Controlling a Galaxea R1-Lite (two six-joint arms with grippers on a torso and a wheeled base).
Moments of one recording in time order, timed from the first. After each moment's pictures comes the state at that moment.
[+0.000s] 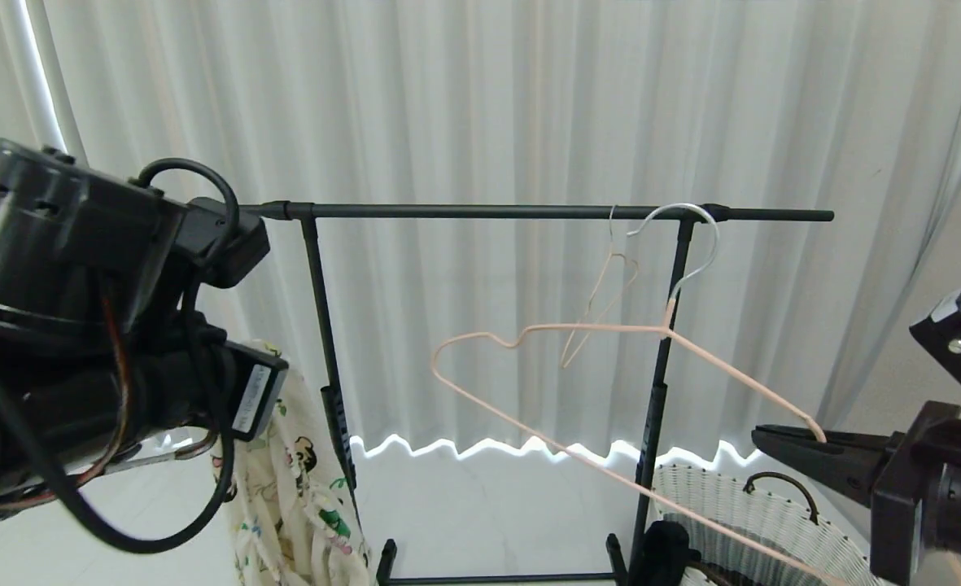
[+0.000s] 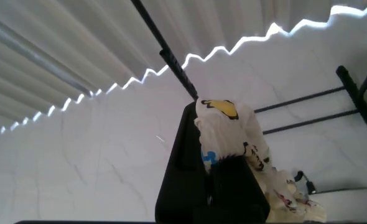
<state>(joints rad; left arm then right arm) -0.60 1.37 -1.06 0.37 0.55 0.01 0.91 1.14 -0.66 -0.11 -0.17 0.18</state>
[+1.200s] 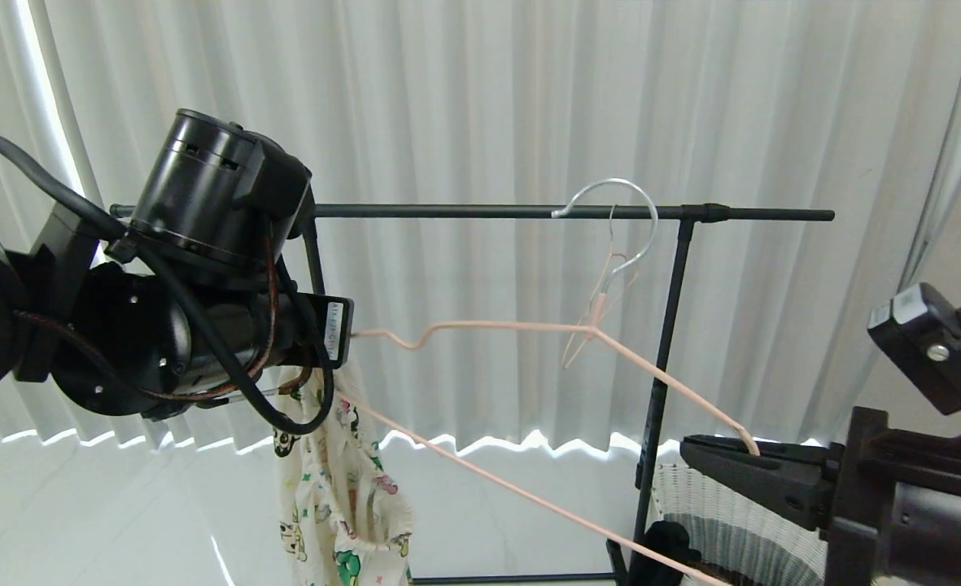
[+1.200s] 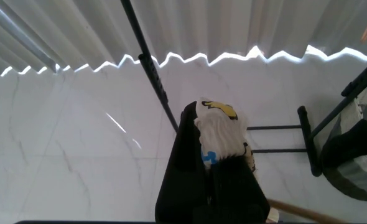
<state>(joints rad) -0.59 1.55 -1.23 0.36 0.58 -0.20 1.03 1.24 -0.65 -0.32 -0.09 0.23</state>
